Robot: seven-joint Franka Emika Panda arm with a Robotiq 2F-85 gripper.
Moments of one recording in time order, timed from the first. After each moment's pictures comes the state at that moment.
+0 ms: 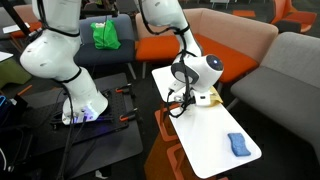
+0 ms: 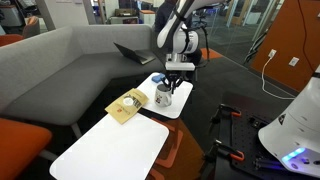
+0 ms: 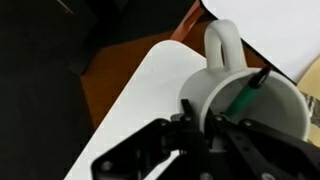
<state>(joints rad) -0.25 0.56 -0.13 -2.18 0.46 2.49 0.23</state>
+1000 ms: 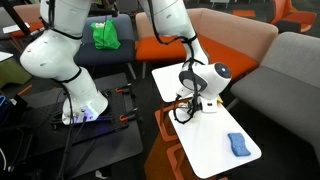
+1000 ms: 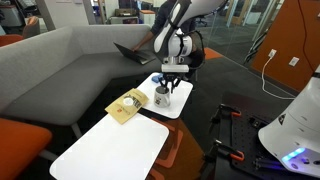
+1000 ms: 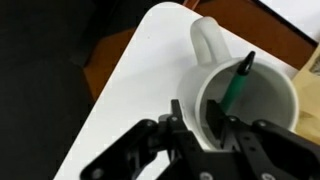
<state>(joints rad) -0.25 0.69 -0.16 -2.03 0.44 2.49 0.30</state>
